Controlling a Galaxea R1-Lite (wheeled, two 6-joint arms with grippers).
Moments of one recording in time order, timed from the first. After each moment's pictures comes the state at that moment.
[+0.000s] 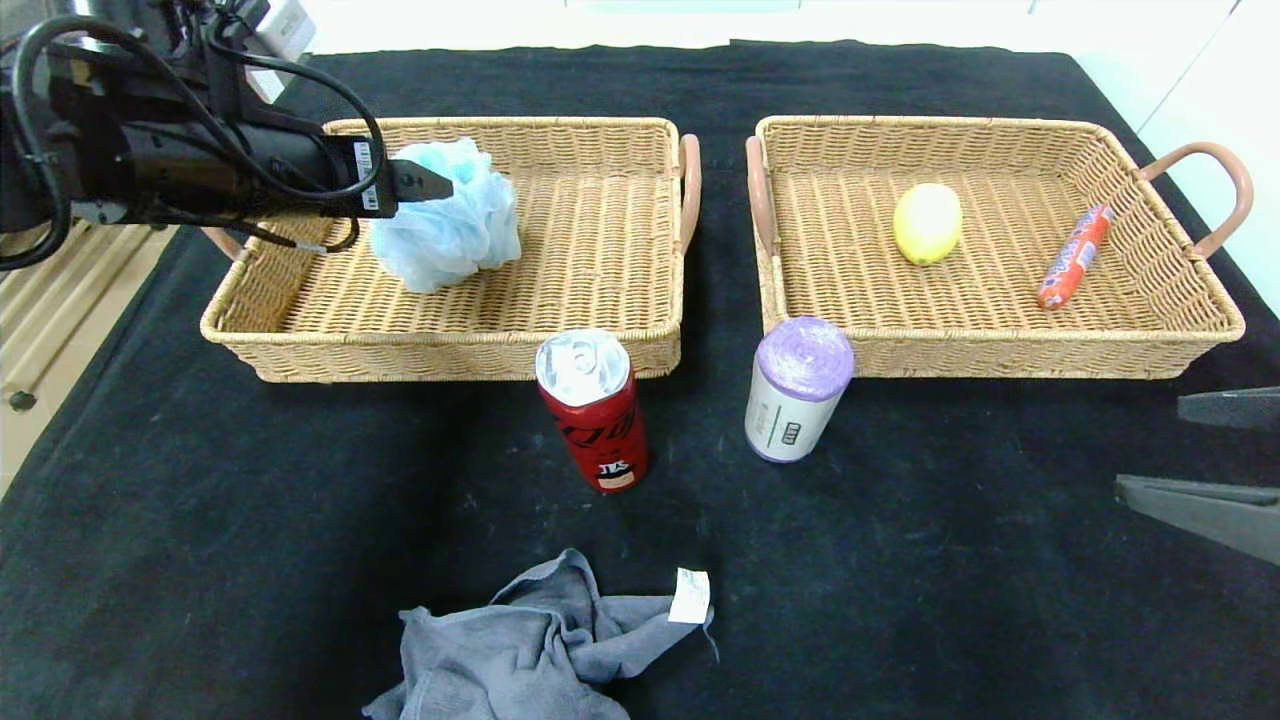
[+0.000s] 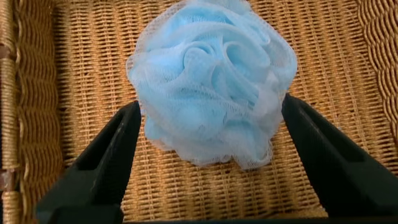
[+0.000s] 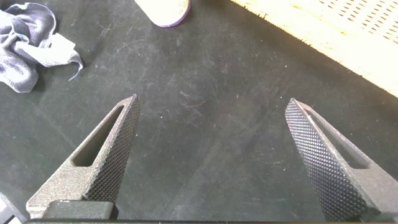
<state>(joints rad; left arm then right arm) -0.13 1.78 -1.75 0.16 -0.01 0.00 0.17 1.12 -0.98 0.29 0.39 -0.24</state>
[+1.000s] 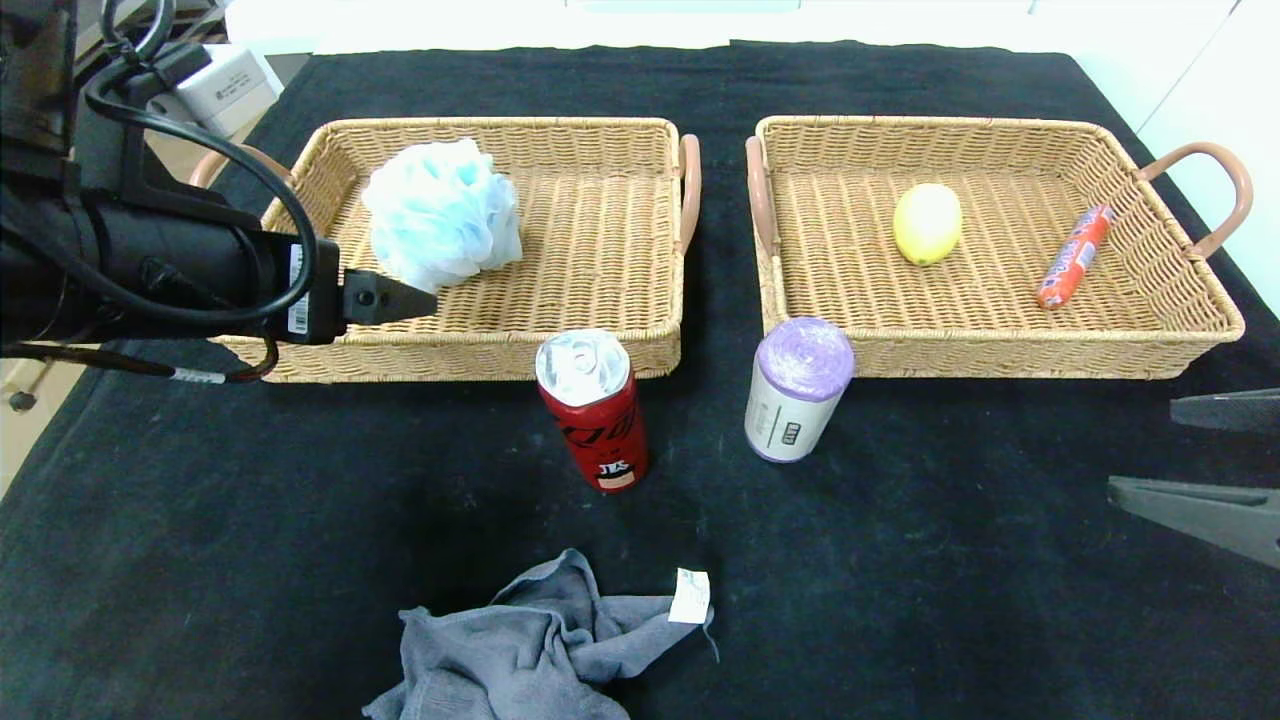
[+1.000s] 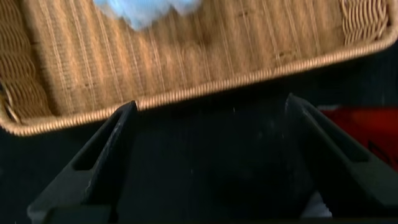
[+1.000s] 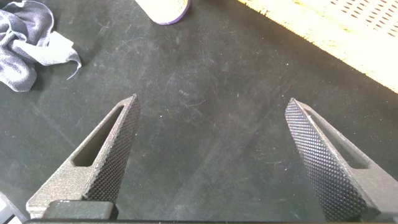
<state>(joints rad) -0.30 1.45 -1.42 0.38 0.12 0.00 0.17 1.13 -0.98 0.29 0.39 -0.24</state>
